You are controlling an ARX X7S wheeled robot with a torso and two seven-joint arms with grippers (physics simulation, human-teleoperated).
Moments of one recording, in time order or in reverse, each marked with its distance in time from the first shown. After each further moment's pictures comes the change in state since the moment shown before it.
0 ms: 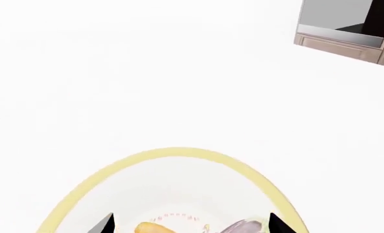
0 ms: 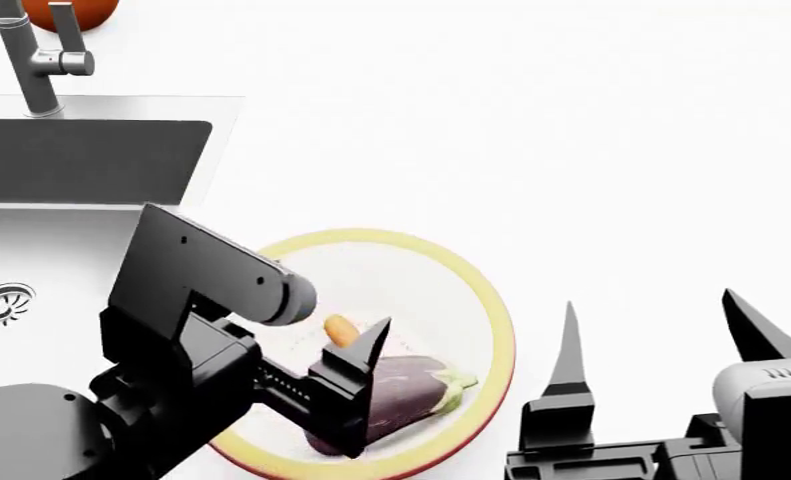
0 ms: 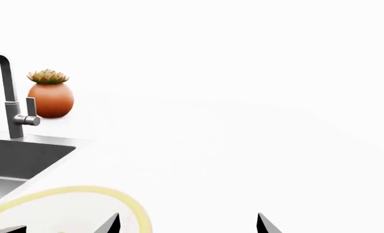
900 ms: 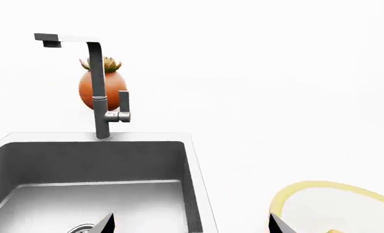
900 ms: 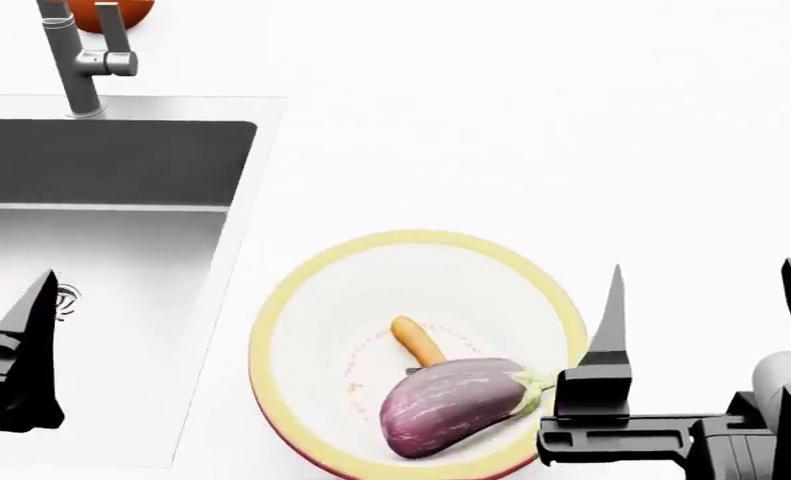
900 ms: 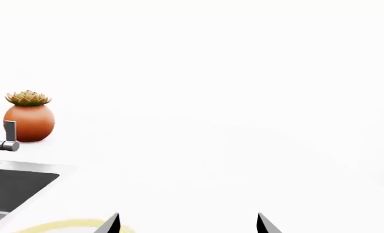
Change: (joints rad) left arm 0.394 -0.335 -0.558 0.377 -0.216 0.116 -0.175; right arm -0.005 -0.009 -0.002 0.009 -0.133 -0.058 0.010
